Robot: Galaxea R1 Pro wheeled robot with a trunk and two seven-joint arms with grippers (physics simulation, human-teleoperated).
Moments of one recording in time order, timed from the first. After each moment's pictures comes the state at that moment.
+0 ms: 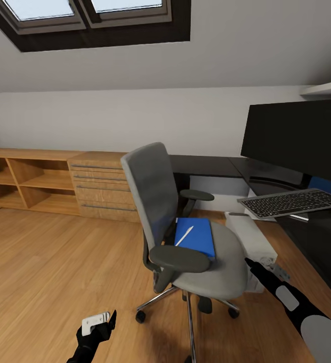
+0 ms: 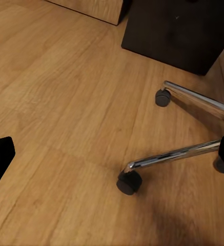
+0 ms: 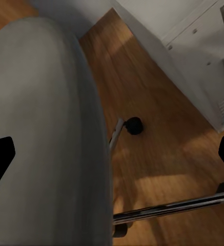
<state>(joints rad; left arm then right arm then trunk) -0.19 0.00 -0.02 -0.69 0.27 -0.32 -0.06 -0.71 -0.25 -0.21 -0.31 -0.66 0.08 0.26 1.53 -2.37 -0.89</state>
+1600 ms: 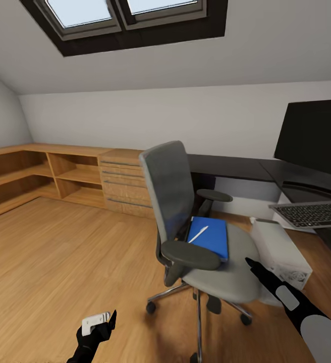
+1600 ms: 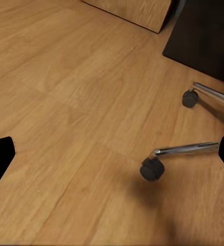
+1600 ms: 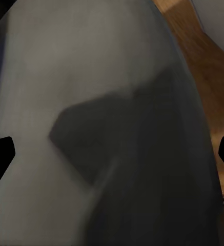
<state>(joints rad) -0.19 0.00 -0.02 -0.69 0.27 -0.32 -0.06 -0.71 -0.24 -0.22 -0.30 -0.66 0.08 0.26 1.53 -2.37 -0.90</state>
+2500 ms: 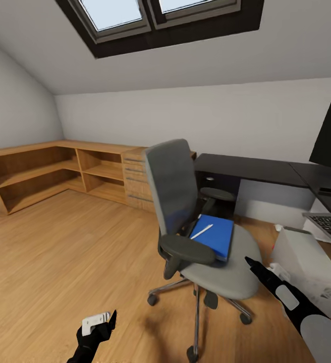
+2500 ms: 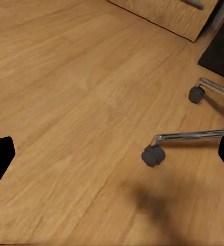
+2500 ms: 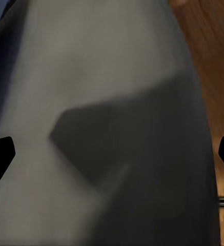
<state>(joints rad) -0.19 0.00 -0.02 -0.70 0.27 -0.32 -0.06 -0.71 -0.24 -0.22 -0.31 -0.66 0.08 0.27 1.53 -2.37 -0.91</state>
